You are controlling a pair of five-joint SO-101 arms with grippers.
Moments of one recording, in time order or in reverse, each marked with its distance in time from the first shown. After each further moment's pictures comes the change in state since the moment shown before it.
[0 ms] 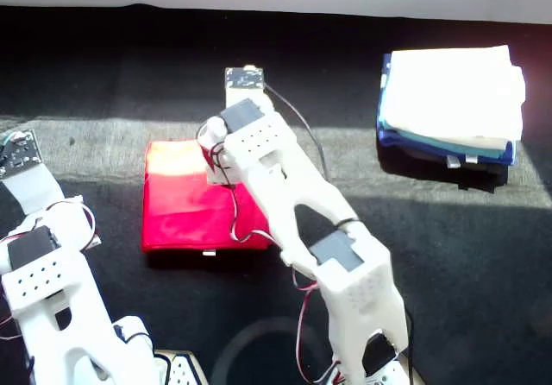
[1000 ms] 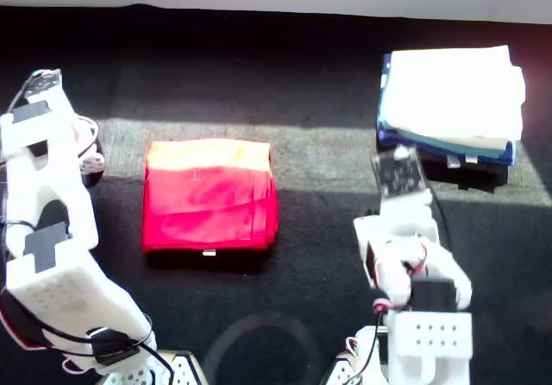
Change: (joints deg) left arm 6.5 65.7 -59.3 16.8 7.1; right arm 34.3 -96.9 86.2 -26.0 46.8
